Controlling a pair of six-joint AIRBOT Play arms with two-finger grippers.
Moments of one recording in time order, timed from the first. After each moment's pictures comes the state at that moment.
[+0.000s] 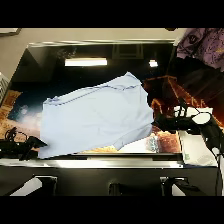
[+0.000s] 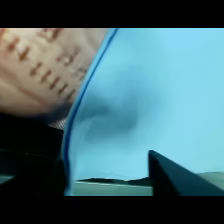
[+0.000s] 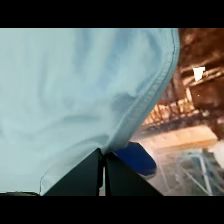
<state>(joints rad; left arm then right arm) 0.78 -1.20 0.55 1.12 -1.28 -1.27 -0.15 -1.07 0.70 -0.86 1.02 1.45</state>
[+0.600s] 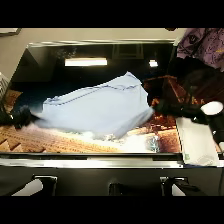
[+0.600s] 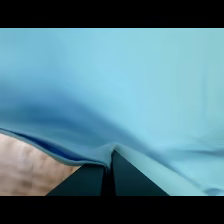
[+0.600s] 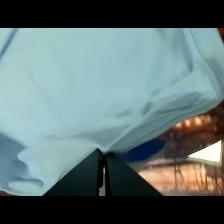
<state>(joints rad) 0.55 -1.21 0.97 0.84 -1.26 -1.28 -0.15 -1.08 0.92 -0.72 1.01 1.28</state>
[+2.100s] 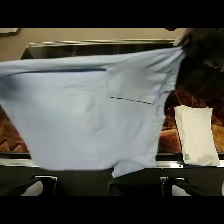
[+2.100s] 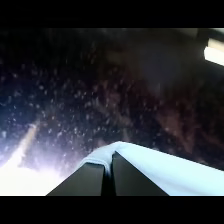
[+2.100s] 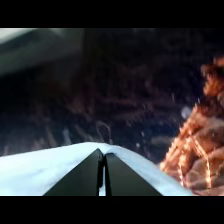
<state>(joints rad) 0.30 -1.16 1.62 1.35 -1.16 -1.66 -0.09 -1.33 1.87 -1.06 1.32 1.77</state>
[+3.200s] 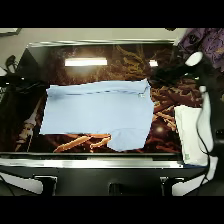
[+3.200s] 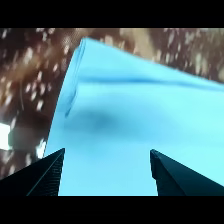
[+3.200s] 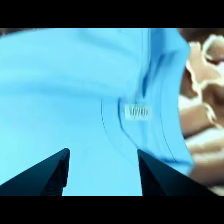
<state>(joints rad) 0.28 -1.74 1.76 1.26 -1.19 -1.56 -0.07 -1.75 1.86 -1.11 1.31 1.55</state>
